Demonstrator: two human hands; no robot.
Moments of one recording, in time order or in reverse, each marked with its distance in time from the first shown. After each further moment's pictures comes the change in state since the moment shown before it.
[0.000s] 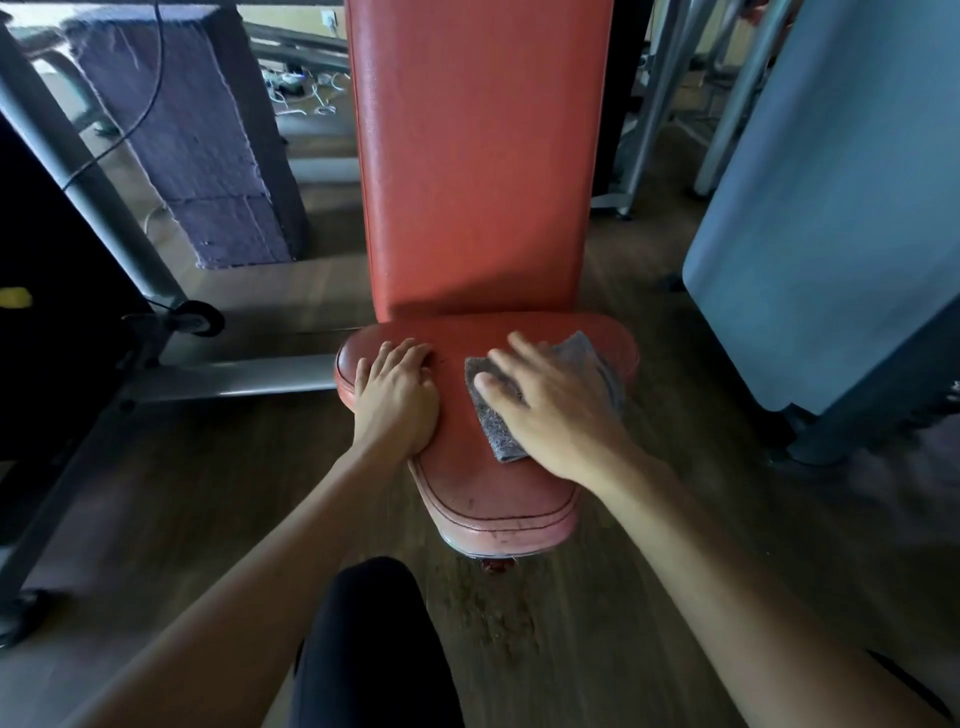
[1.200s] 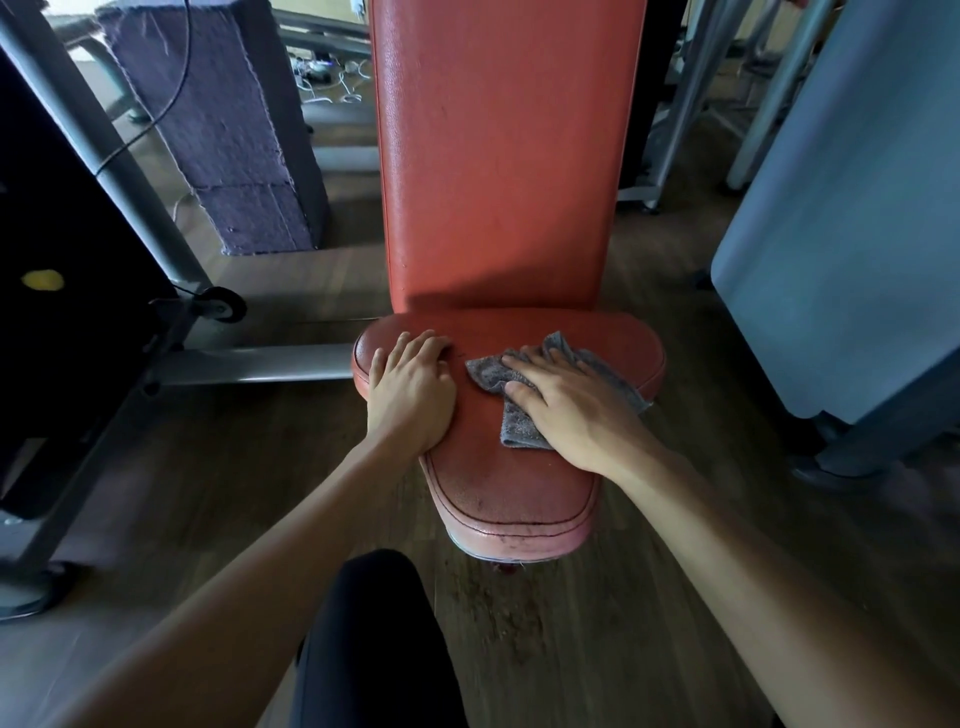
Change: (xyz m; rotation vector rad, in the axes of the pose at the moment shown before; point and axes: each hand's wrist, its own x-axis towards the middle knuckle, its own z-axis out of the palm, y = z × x) left_hand 0.001 0.003 0.002 0.025 0.008 -0.003; right_hand 0.016 0.016 0.004 -0.006 -0.135 -0.040
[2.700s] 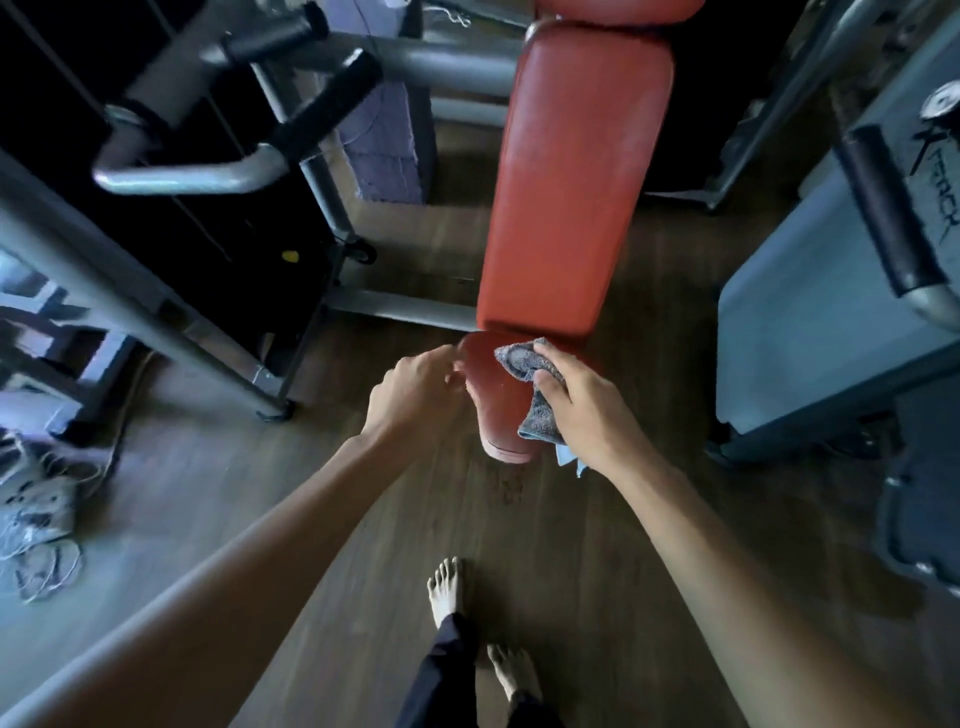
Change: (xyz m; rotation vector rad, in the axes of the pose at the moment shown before) left_hand -0.143 0.272 -0.437 -0.026 -0.198 -0.414; right_hand -0.196 -0.206 -0.391 0.471 -0.073 0.045
